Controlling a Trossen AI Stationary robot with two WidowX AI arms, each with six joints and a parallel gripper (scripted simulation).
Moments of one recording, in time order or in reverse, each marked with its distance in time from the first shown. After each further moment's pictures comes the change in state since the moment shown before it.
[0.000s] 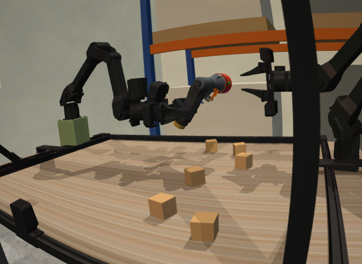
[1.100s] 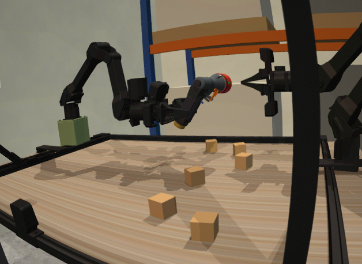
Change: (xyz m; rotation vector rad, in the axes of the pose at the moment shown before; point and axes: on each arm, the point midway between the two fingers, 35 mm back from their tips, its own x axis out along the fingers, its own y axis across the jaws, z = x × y) left arm 0.000 0.000 0.000 0.000 0.000 0.000; right arm 0.000 0.000 0.001 0.001 -0.003 -0.001
